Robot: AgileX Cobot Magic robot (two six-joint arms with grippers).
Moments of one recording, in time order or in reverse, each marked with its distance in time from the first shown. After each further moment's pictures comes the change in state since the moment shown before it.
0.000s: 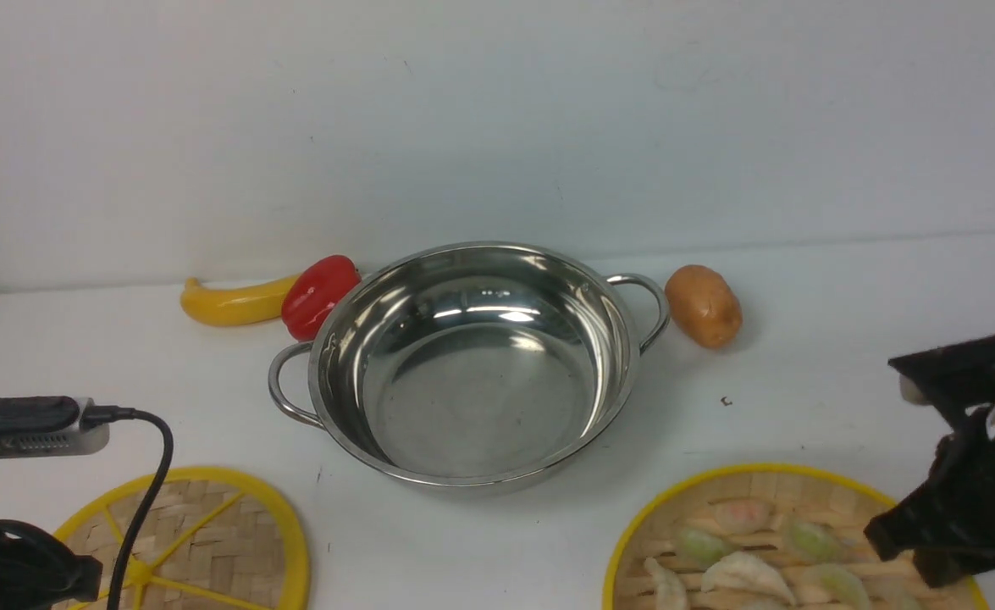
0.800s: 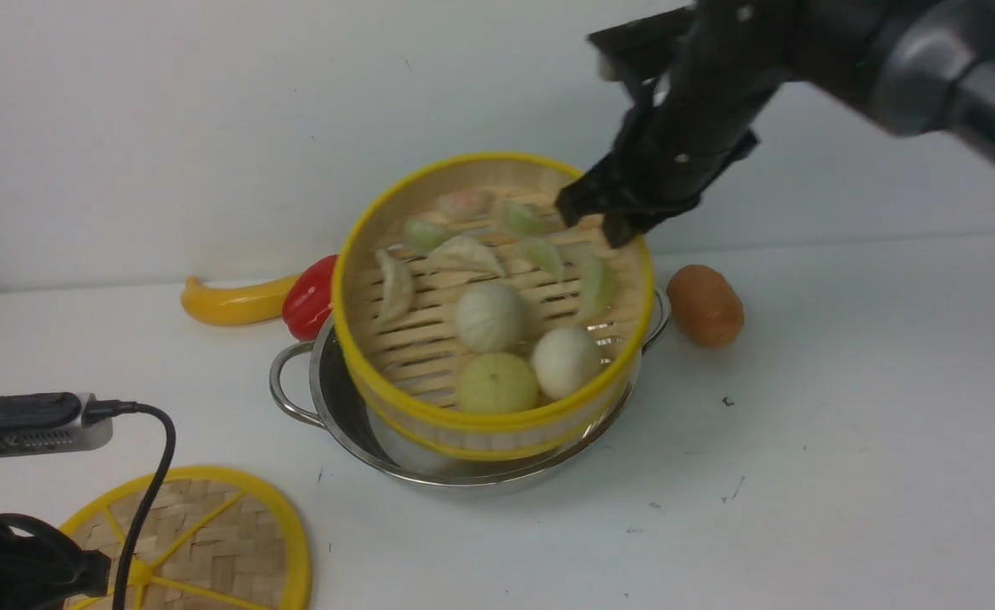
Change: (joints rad) right arm 0.266 0.642 -1.268 -0.006 0.210 0.019; left arm 0.000 0.000 0.000 -0.041 -0.001 0.000
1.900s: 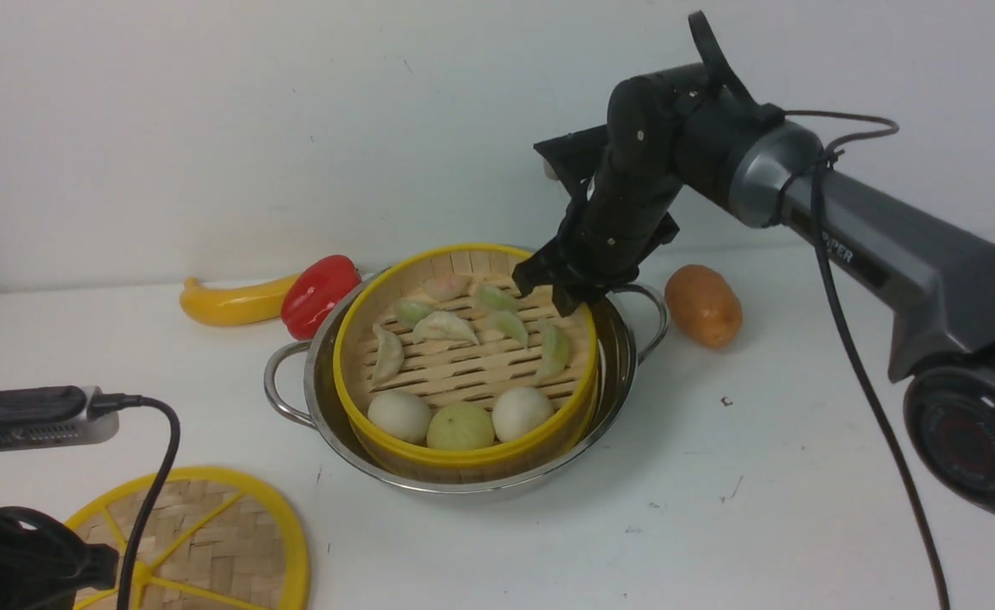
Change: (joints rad) right arm -0.030 0.283 -0.182 0.084 -0.008 -0.033; left arm 0.000 0.000 0.000 -0.035 -0.021 0.032
